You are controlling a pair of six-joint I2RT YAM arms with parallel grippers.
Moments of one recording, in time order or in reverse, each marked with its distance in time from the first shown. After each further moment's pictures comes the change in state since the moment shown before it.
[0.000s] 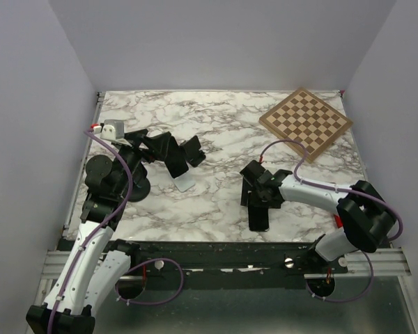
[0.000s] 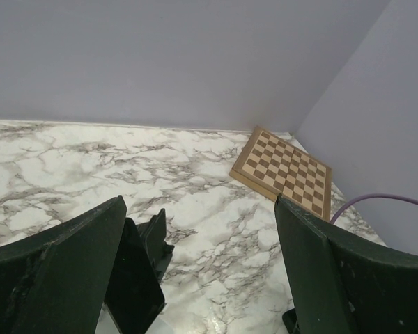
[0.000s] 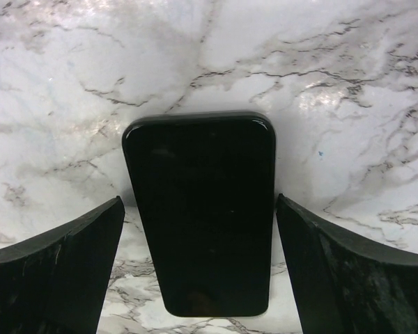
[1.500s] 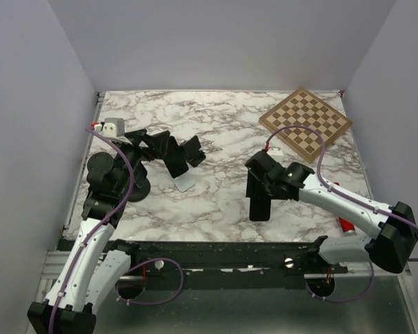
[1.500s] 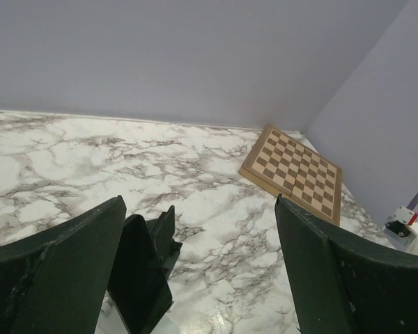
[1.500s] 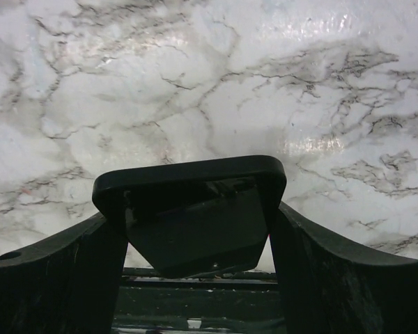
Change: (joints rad) left arm 0.013 0.027 0.000 -0.002 -0.017 0.000; right arm 0.078 -0.239 0.198 -0.265 0.086 -0.024
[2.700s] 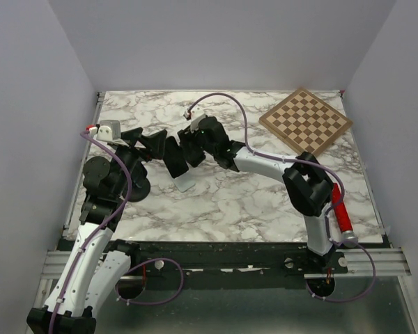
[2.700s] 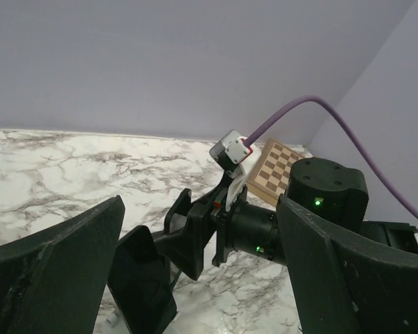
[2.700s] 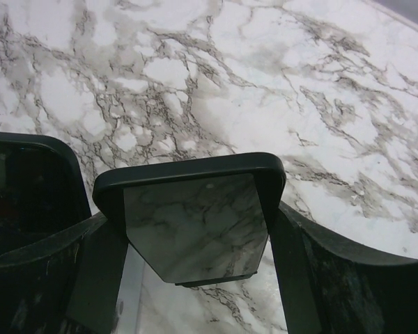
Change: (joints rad) left arm 0.000 -0.040 0.000 0.011 -0.023 0.019; right arm -0.005 0.777 0.478 1.053 -0.233 -0.788
